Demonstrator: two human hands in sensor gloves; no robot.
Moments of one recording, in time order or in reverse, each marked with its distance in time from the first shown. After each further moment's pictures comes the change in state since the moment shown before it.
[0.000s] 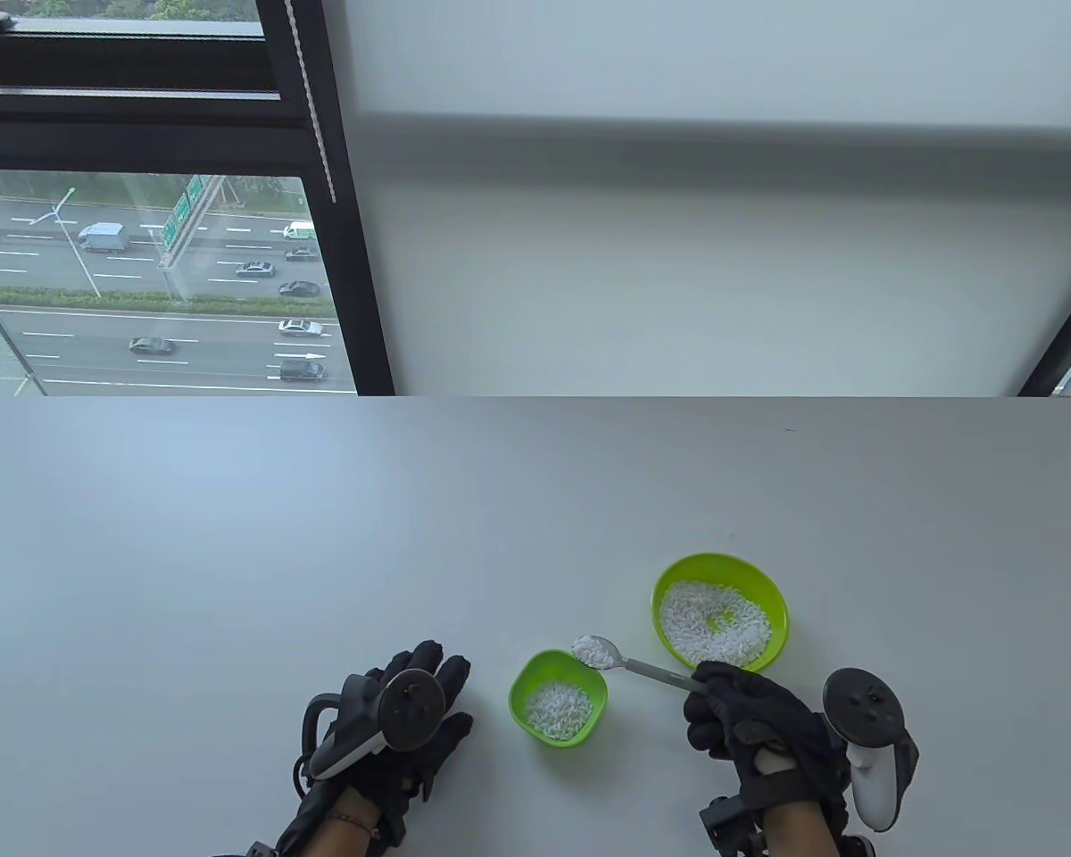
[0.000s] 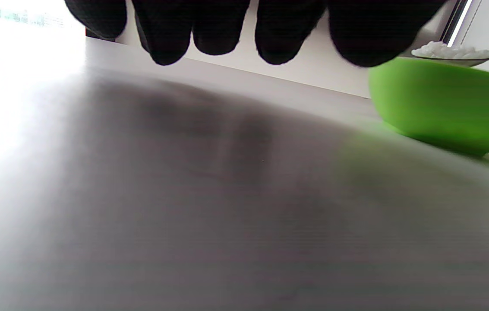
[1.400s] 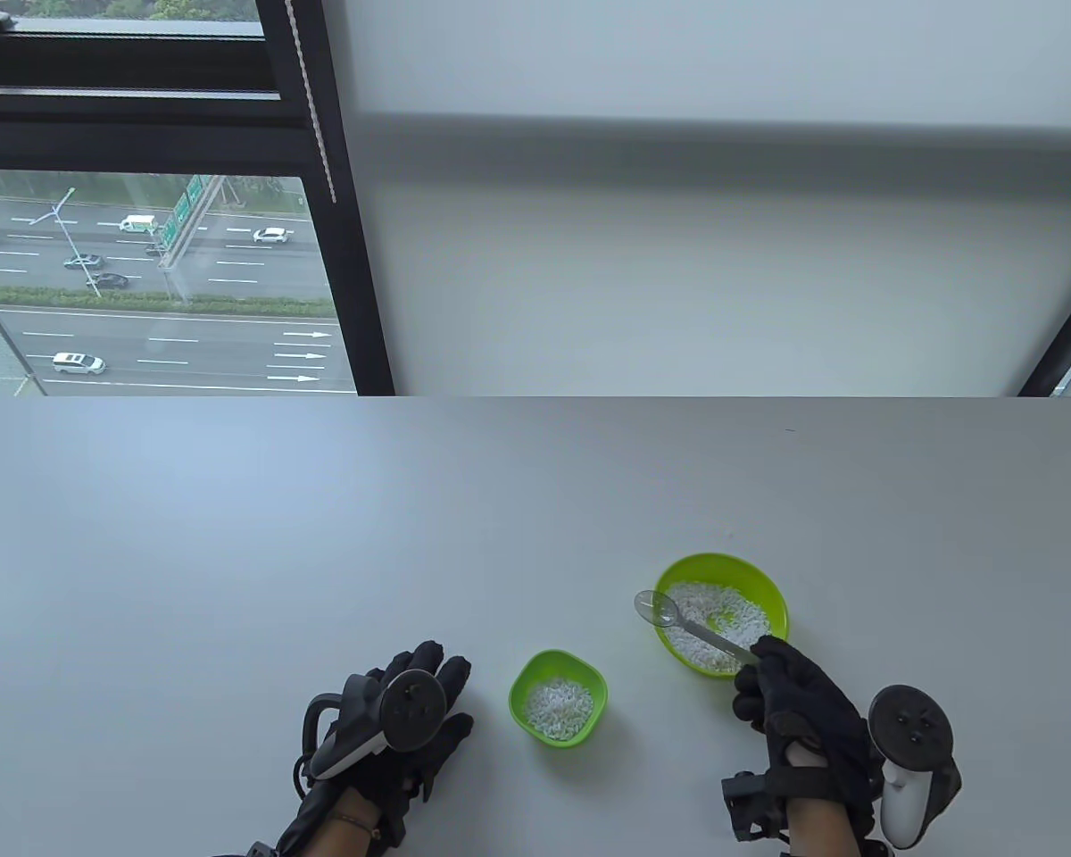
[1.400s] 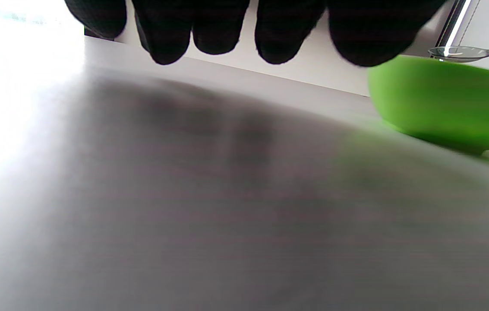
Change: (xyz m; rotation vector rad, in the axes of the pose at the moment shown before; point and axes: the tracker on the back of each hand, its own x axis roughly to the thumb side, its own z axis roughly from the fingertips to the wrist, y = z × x) left_hand 0.000 0.000 0.000 -0.003 -0.001 -0.002; right_hand -0.021 -0.047 0.003 -0.394 -0.016 -0.073
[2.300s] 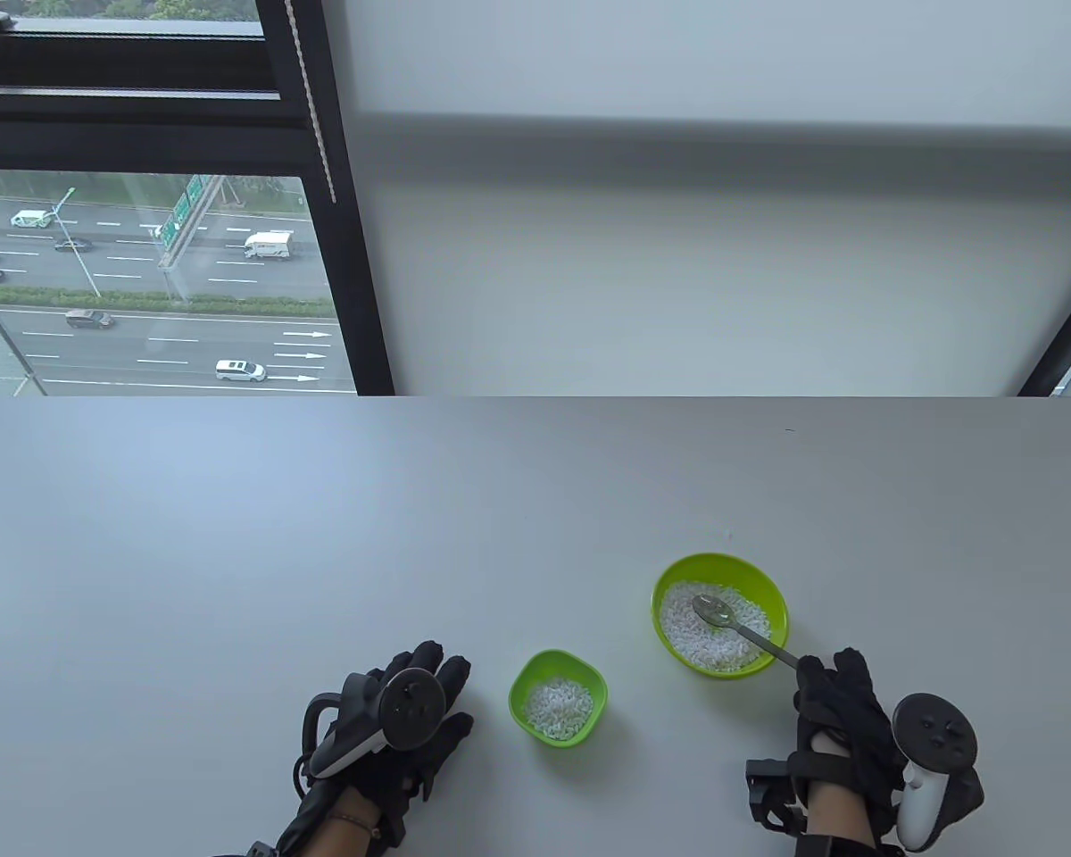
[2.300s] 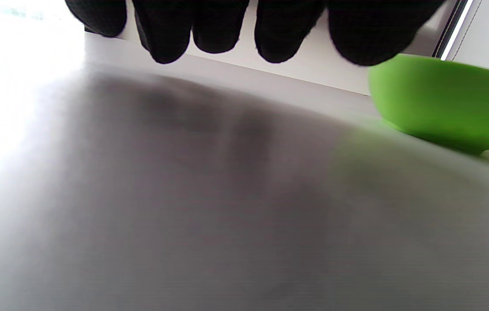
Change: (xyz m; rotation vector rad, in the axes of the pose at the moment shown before) left_hand 0.000 0.000 0.000 -0.009 0.001 0.006; right_hand -0.025 -0.012 -0.012 -0.136 0.152 0.075
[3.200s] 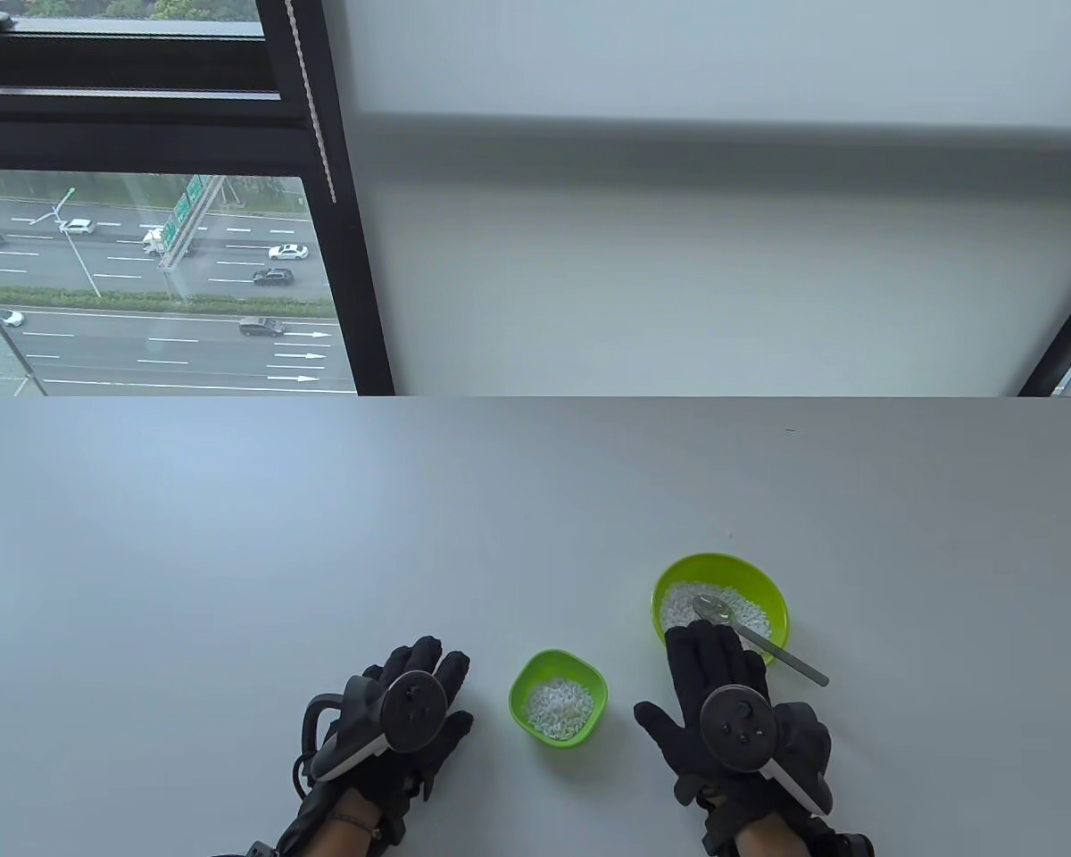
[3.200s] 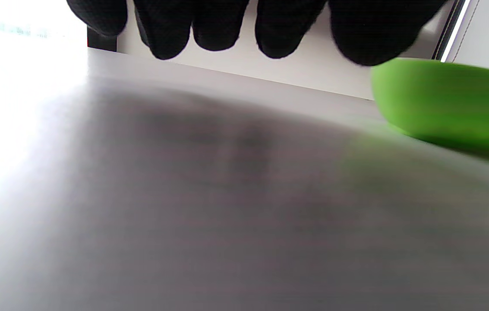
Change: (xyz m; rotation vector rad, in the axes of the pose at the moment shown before) left_hand 0.001 0.001 0.000 0.036 0.004 -0.032; right_hand 0.048 0.094 0.061 0.372 -0.708 0.770
